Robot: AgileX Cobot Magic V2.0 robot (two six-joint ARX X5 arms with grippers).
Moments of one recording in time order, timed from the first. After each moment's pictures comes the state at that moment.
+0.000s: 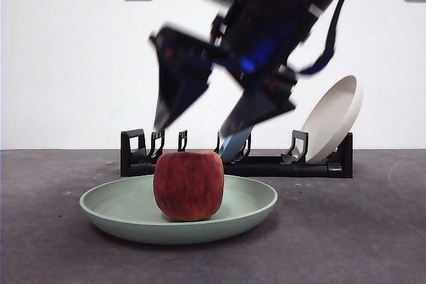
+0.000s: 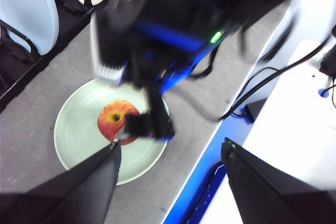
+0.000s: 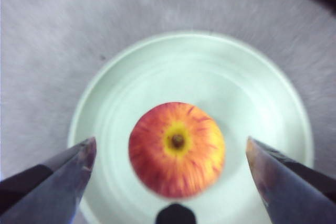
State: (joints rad) left arm -1.19 1.06 1.38 -1.09 -0.23 -0.15; right arm 0.86 1.48 0.91 -0.21 -0.02 0.05
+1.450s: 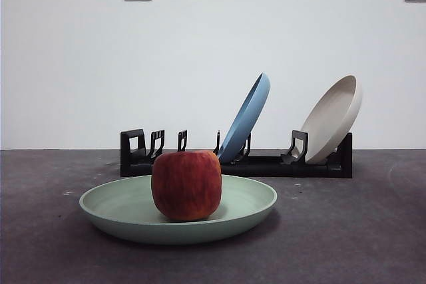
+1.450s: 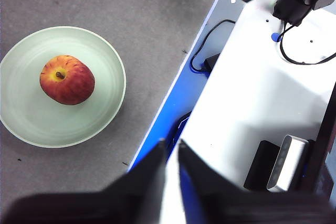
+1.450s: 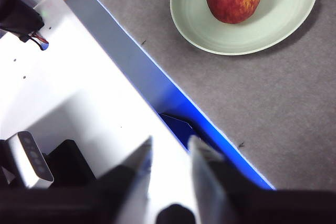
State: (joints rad) left arm -1.19 1.06 1.38 -1.23 -0.05 -0.15; right arm 0.86 0.72 0.91 -1.06 -0.23 0.11
